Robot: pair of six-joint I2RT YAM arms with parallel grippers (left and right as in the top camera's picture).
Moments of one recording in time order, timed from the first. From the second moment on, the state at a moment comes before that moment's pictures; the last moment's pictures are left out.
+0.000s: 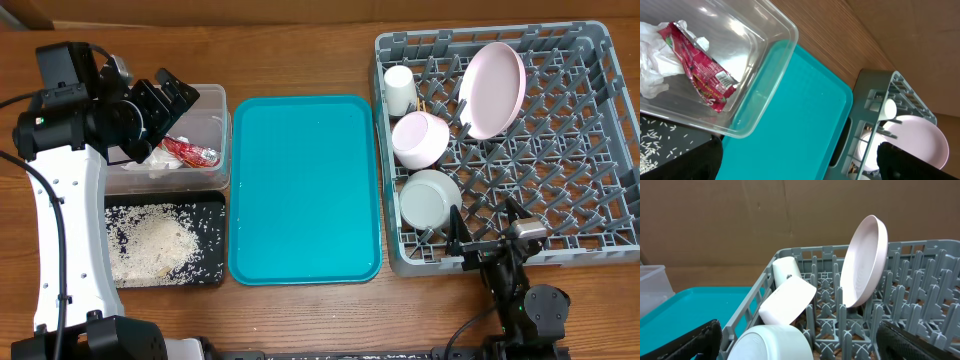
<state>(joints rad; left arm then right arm) 0.24 1.57 1.58 -1.02 0.45 -0.55 0.04 0.01 0.02 -0.02 -0.13 0.10</state>
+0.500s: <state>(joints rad) 0.24 1.57 1.58 -1.02 0.45 -0.55 0.04 0.01 0.02 -0.02 -0.13 0.10</state>
